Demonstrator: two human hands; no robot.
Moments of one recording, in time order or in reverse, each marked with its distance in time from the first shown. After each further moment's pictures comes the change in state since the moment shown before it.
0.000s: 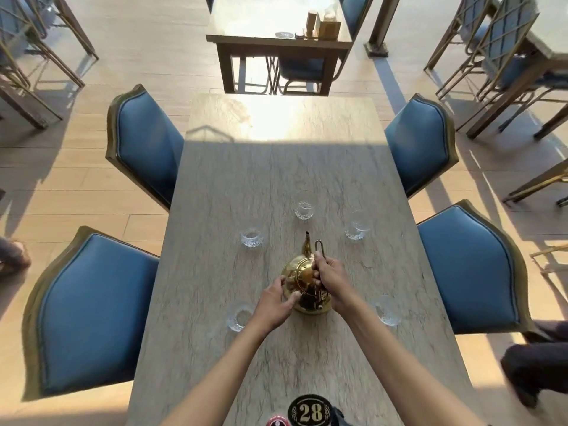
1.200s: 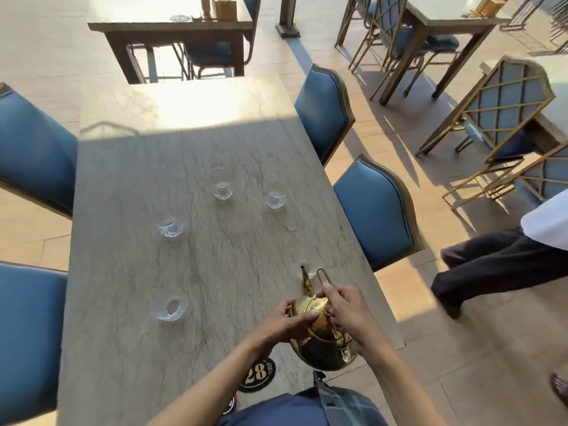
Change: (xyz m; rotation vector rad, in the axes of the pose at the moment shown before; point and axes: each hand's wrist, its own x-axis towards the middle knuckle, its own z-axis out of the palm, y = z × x) left_hand -0.080 0.027 0.165 -0.344 -0.562 -0.083; right_hand -0.189 0.052 -0.160 -0.064 0.210 0.052
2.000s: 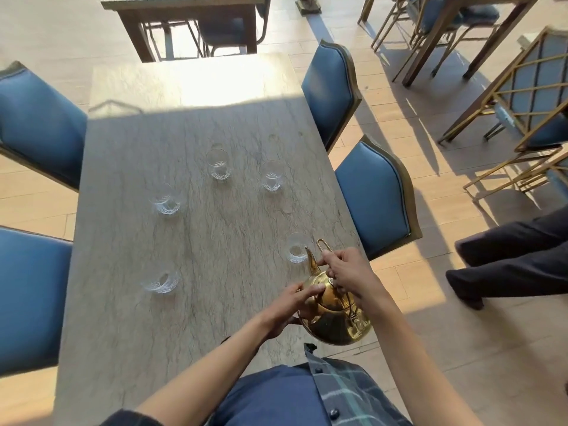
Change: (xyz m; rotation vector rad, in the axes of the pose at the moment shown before) left_hand 0.019 0.023 0.069 -0.097 0.037 -0.065; right_hand 0.043 -0.012 -0.058 -0.156 -0.076 0.005
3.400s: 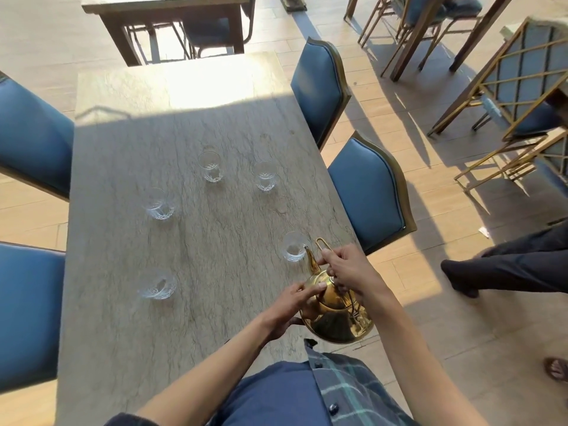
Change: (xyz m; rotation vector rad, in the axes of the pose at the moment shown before) left_hand 0.002 -0.003 0.001 -0.025 -0.057 0.005; right_hand -0.002 0.002 -0.003 -0.078 0.013 -0.010
